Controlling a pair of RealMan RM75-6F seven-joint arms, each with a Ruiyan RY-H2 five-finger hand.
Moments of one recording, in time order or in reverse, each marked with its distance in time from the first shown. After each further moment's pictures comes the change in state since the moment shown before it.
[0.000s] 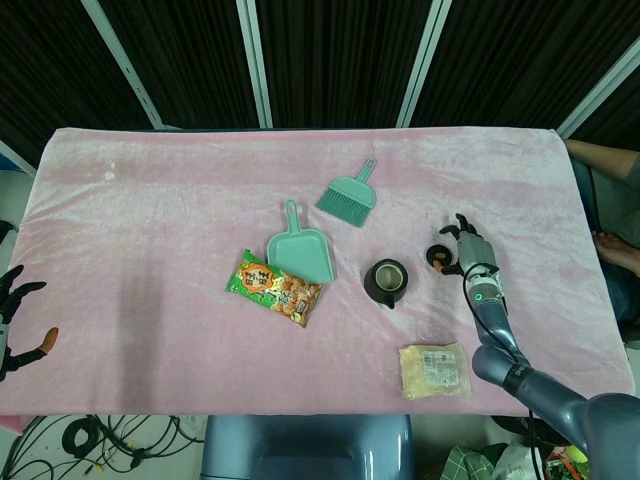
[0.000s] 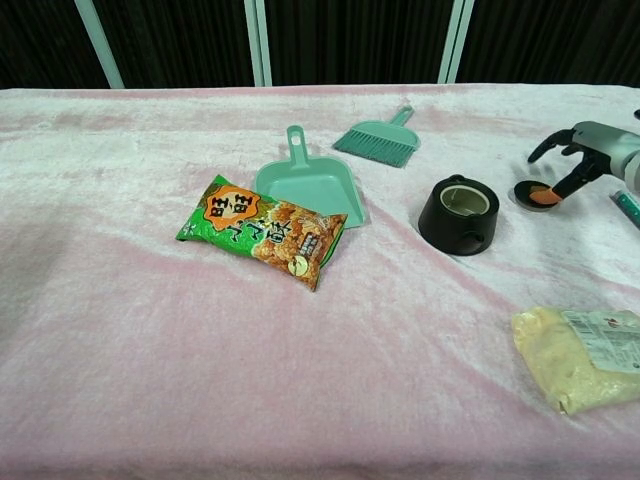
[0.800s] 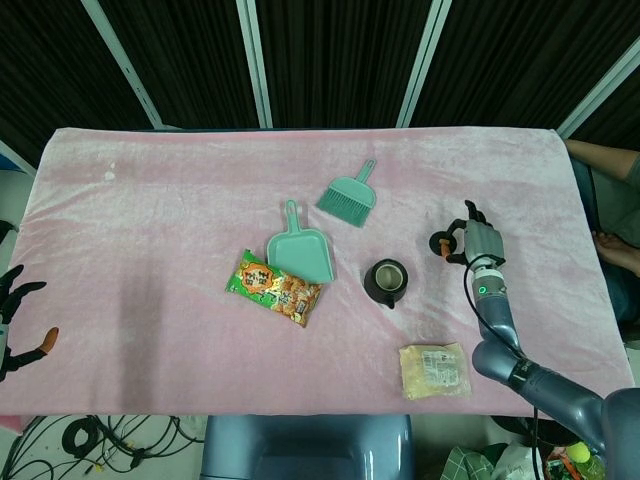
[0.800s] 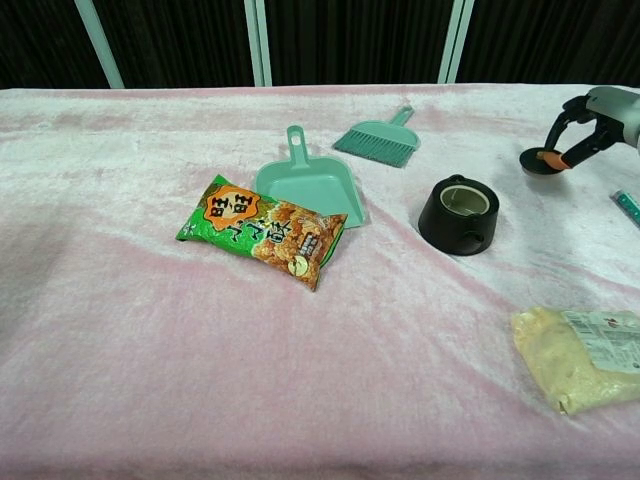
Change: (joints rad) left arm 0.001 -0.001 -0.001 0.001 0.004 0.004 -0.009; right arm 0.026 0.067 0.000 -0.136 0.145 0.112 -0.158
